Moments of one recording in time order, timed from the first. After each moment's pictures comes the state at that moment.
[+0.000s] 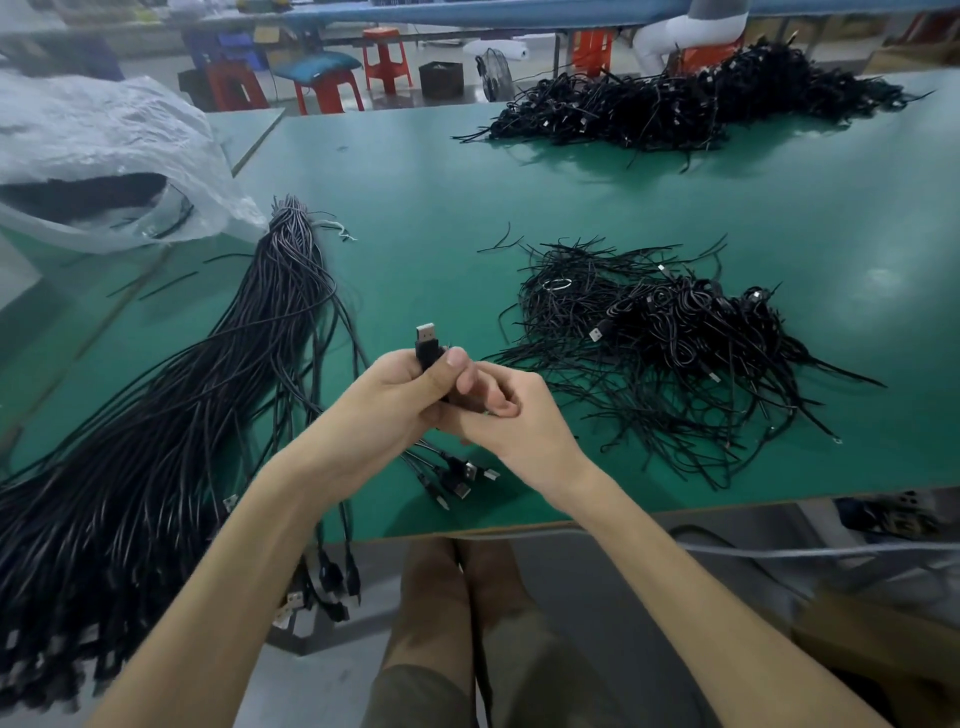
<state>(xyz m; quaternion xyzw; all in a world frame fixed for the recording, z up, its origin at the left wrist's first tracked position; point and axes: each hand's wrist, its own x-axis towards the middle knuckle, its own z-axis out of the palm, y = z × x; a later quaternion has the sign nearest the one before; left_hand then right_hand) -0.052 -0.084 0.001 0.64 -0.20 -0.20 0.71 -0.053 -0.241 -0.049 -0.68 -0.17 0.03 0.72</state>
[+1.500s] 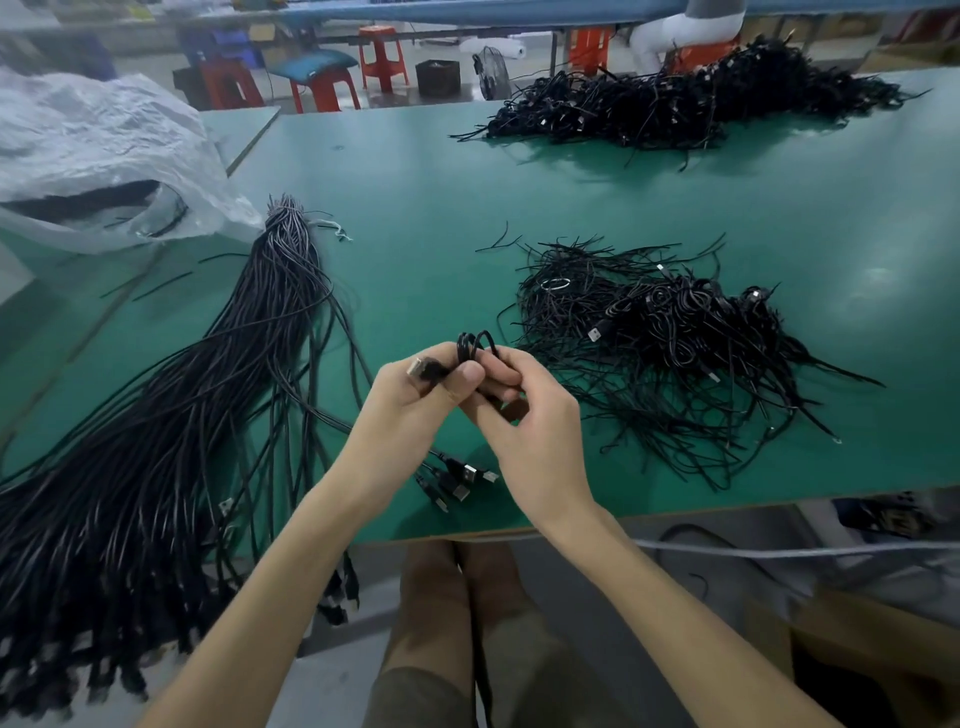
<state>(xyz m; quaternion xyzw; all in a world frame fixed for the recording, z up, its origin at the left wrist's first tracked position) -0.057 -0.098 -0.015 0.71 -0.20 -0.03 0.68 -0.072 -0.233 -0.048 -0.74 -0.07 -0.20 0.64</state>
